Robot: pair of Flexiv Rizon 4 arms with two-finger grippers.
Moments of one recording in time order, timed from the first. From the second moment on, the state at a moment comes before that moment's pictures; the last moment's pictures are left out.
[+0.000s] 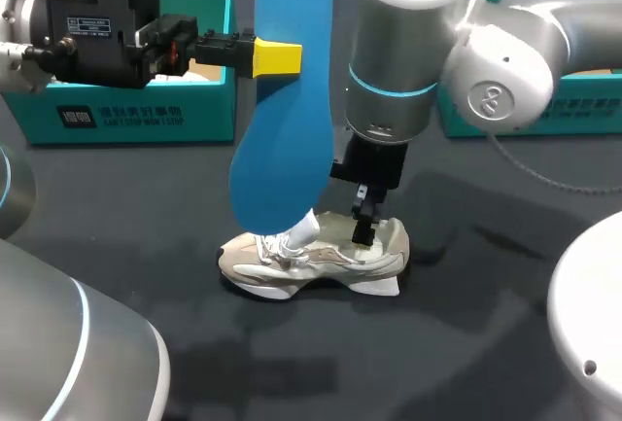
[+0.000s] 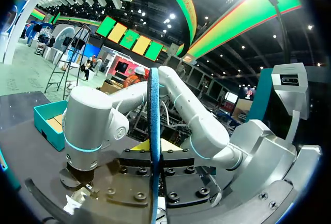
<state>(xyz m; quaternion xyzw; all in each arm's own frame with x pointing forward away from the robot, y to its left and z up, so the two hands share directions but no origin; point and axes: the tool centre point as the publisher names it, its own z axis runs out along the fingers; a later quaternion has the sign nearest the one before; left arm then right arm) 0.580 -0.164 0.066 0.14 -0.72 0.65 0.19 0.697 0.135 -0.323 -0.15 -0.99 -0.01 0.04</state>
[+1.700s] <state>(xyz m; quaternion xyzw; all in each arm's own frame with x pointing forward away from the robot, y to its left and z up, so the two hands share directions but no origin) 0.580 -0.164 0.066 0.14 -0.72 0.65 0.19 0.740 0.143 -0.345 -0.11 -0.99 0.07 -0.02</state>
